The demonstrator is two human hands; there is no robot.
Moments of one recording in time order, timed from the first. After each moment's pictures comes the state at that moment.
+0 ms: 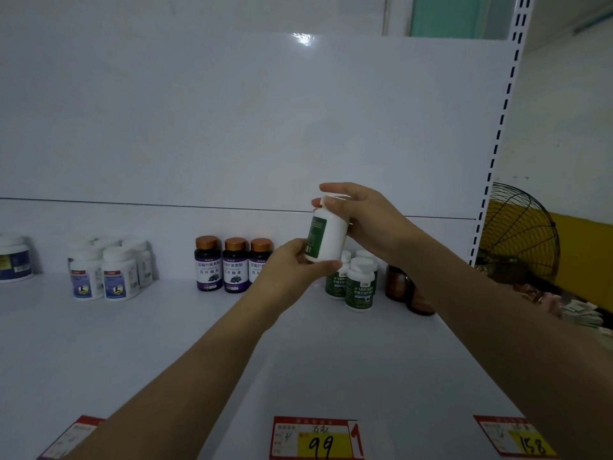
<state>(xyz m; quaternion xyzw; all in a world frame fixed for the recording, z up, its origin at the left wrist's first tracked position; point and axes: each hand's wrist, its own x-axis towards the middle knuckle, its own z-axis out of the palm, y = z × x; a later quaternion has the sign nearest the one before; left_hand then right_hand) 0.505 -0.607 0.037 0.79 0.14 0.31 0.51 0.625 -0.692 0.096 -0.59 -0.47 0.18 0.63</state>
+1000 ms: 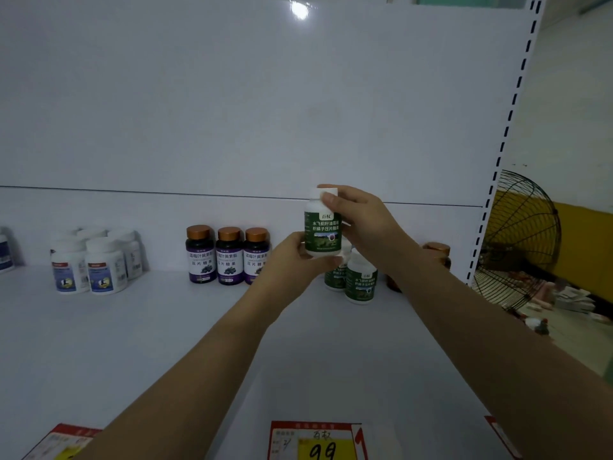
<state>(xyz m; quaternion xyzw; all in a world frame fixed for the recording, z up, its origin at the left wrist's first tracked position) 0.527 -0.595 0.025 0.79 0.16 0.29 0.52 0.633 -0.675 0.068 -0.54 -0.45 0.18 0.69</state>
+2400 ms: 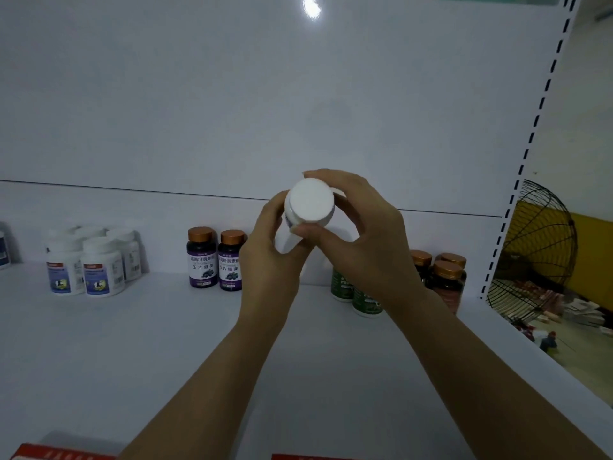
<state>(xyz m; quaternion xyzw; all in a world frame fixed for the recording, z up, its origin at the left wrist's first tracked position) 0.518 -0.592 0.027 0.66 0.08 0.58 0.47 0.596 -0.677 0.060 -0.51 -0.62 -0.29 0.52</state>
